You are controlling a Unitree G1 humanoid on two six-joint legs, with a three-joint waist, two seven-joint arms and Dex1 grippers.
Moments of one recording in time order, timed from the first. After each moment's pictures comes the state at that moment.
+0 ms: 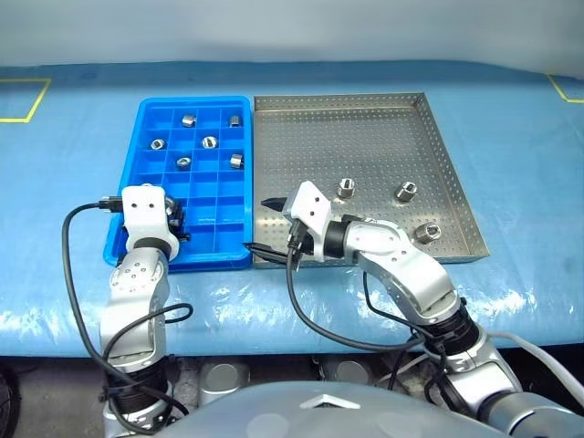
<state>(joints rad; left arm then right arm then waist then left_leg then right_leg) 0.02 0.10 0.16 -0.57 0.06 0.88 -0.02 -0.31 -0.34 0.41 -0.40 0.27 0.63 0.65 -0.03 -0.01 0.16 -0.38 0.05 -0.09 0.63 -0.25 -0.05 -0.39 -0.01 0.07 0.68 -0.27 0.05</state>
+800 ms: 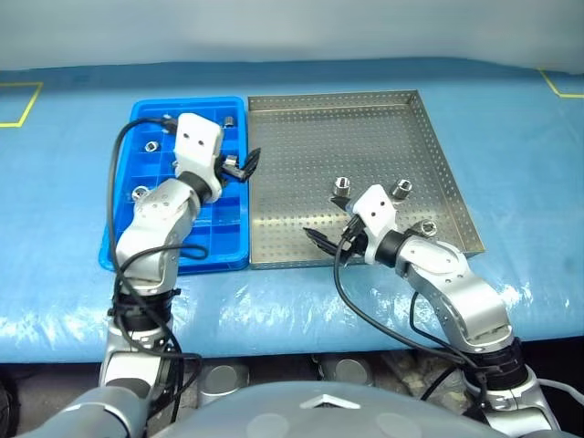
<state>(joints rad) -0.46 0.24 -0.05 -0.21 -0.13 0.69 -0.39 -0.05 -0.44 0.14 -0.50 0.26 0.64 0.50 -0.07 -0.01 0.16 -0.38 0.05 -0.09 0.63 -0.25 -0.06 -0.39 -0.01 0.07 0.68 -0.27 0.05</state>
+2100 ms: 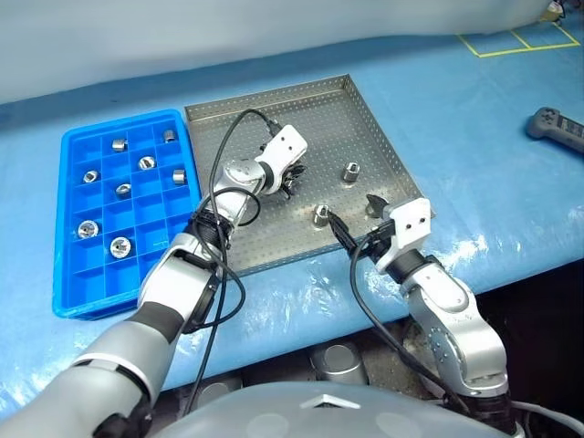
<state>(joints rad) -0.87 0.11 -0.25 0.77 0.07 0.28 -0.60 0.14 -0.27 0.06 -0.60 0.24 0.49 0.29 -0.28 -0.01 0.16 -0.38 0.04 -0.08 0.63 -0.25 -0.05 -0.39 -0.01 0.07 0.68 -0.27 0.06</state>
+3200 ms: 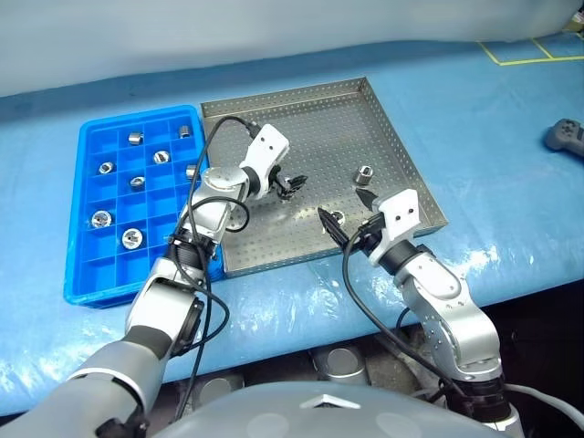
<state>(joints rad) -0.67 0.17 -0.21 0.36 -0.01 0.51 -0.64 0.08 -0.28 0.09 -0.56 0.24 0.51 0.33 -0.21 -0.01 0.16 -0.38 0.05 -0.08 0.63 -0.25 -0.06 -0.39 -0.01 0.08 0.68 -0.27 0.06</state>
